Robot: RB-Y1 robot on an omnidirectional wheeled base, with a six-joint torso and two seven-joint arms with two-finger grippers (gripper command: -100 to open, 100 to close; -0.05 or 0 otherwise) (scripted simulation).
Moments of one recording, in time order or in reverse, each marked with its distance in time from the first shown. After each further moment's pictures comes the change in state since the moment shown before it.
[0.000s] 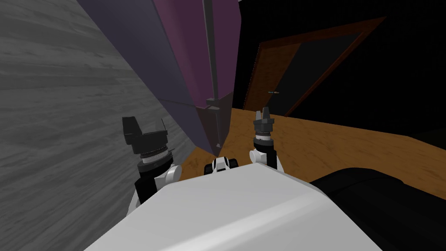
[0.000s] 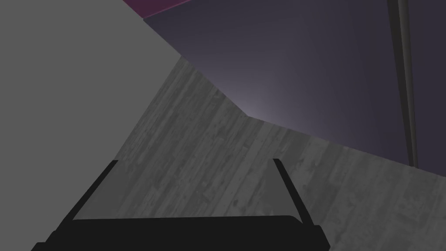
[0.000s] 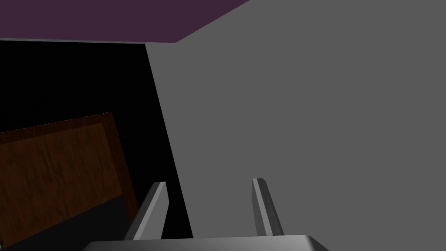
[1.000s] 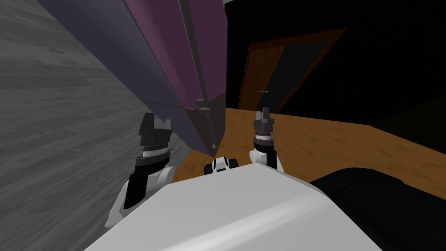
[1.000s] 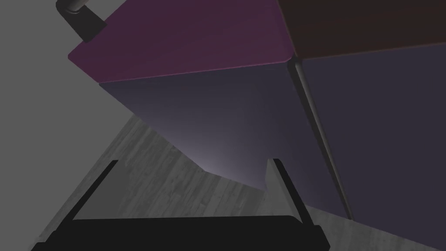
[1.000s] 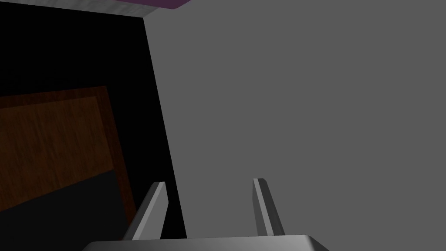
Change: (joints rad) left arm -0.018 0.150 0.037 -0.047 0.004 0.260 0.089; right arm 0.000 0.000 0.000 0.000 0.000 0.000 0.000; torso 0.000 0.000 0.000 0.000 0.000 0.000
